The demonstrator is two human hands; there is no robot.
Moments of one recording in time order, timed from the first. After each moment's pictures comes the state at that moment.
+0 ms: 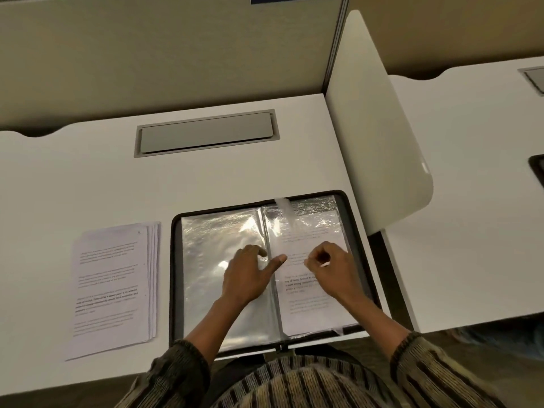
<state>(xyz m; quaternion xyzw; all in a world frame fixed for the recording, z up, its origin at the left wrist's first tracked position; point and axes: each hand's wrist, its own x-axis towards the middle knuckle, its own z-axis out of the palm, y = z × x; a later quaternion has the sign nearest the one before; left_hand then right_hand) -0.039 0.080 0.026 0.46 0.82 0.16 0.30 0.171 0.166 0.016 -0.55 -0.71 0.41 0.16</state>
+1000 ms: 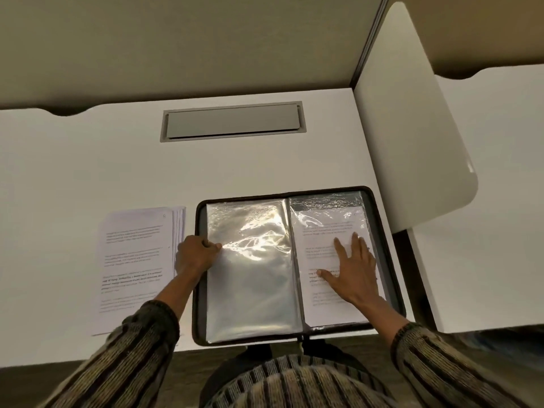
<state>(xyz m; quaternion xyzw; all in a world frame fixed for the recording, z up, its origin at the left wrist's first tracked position) -0.198 0.028 -0.005 0.20 0.91 0.17 0.31 0.167 0.151 -0.036 -0.54 -0.81 0.21 -0.10</state>
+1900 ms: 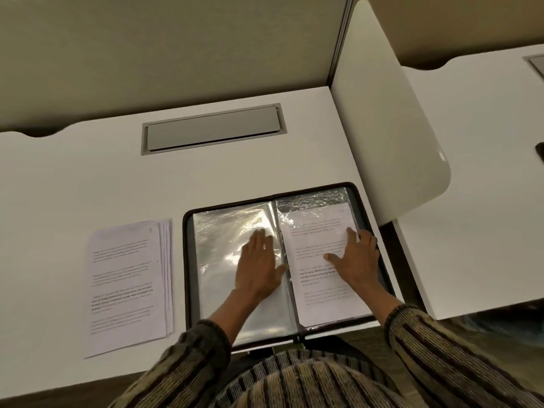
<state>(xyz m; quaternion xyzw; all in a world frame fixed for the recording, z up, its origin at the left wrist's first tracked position) -0.055 0.073 -0.004 0.60 0.77 0.03 0.23 0.174 0.180 -0.029 -0.67 -0.71 0.22 -0.05</state>
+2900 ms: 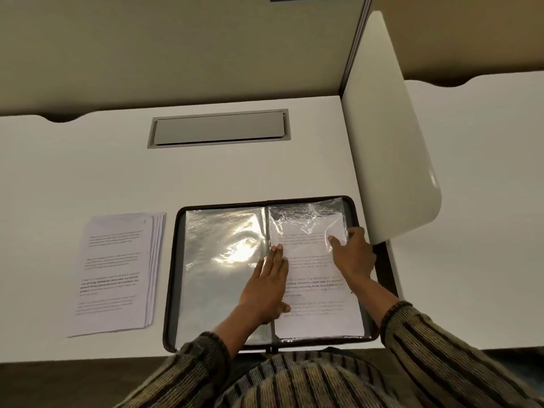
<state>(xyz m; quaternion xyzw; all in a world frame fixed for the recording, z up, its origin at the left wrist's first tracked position) 0.011 0.072 -0.031 0.67 0.69 -0.10 0.25 0.179 0.238 -0.014 -0.71 -0.61 0.34 0.08</state>
